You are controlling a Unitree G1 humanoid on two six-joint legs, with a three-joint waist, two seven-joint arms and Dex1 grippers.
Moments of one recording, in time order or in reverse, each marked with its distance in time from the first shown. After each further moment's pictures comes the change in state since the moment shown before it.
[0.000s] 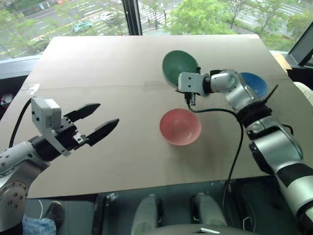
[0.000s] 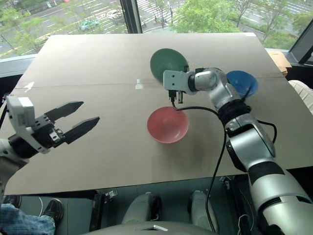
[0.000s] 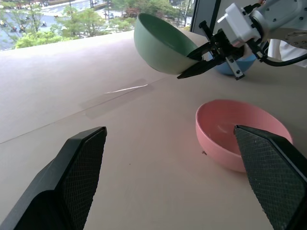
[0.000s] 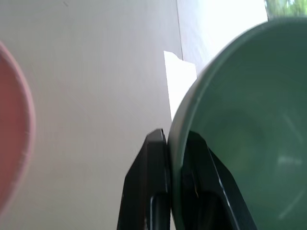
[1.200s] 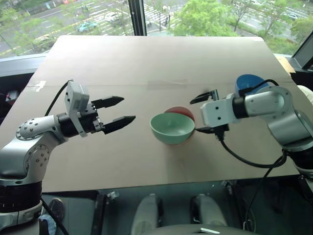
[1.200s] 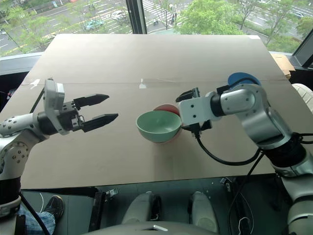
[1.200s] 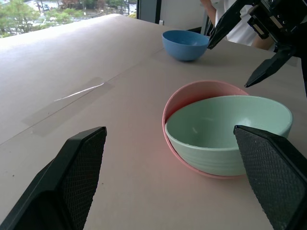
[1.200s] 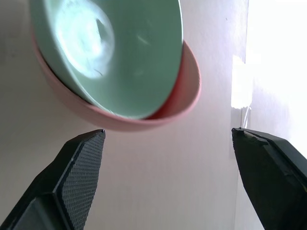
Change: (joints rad) left arm -0.325 0.053 -0.288 0.277 0.145 -0.051 -0.265; right arm 0.318 -0.442 -0.047 -0.807 0.108 0.462 0.134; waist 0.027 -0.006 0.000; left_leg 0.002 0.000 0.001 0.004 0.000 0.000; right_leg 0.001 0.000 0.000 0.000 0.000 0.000
